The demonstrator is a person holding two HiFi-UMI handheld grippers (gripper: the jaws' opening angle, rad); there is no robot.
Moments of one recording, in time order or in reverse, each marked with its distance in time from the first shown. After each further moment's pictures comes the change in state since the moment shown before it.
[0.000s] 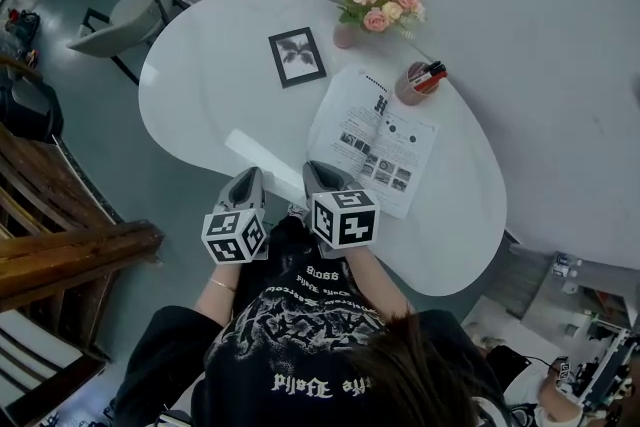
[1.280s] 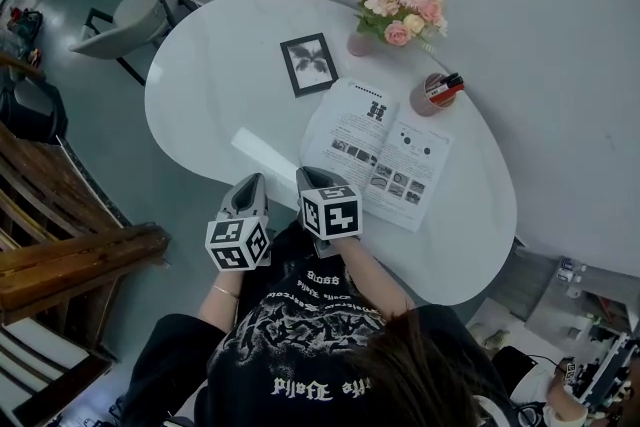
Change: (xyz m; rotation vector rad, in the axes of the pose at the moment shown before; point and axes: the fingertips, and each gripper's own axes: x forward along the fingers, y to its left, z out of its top) left arm 0.011 0.030 0.011 0.013 0.027 0.012; right arm 0.072 0.010 -0.020 -0.009 0.138 0.010
